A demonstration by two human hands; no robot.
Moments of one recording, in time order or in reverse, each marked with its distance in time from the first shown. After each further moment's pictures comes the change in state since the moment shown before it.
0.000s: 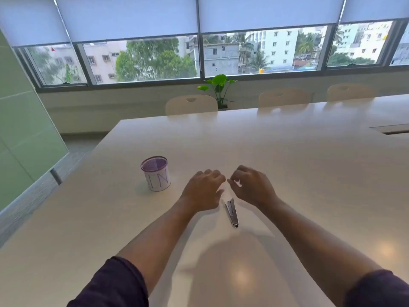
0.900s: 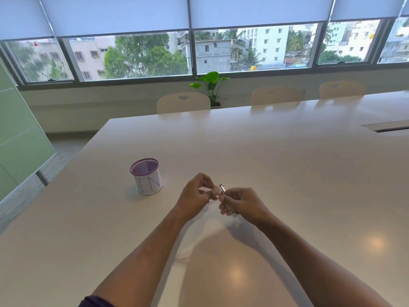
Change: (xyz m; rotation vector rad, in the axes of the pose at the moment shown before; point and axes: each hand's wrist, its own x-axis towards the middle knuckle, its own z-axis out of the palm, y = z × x) left_hand -0.005 -0.005 0.019 -1.093 0.095 -0.469; right_hand -0.032 -0.011 0.005 0.966 -0.386 0.604
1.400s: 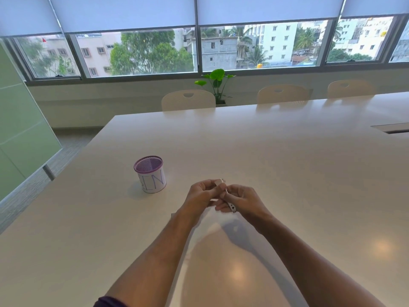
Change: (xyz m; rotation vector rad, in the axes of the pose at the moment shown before) left_hand 0.000 -0.005 0.014 -0.511 -0.048 -0.217; right_hand 0.007 -0.006 0.013 0.228 -0.015 0.023
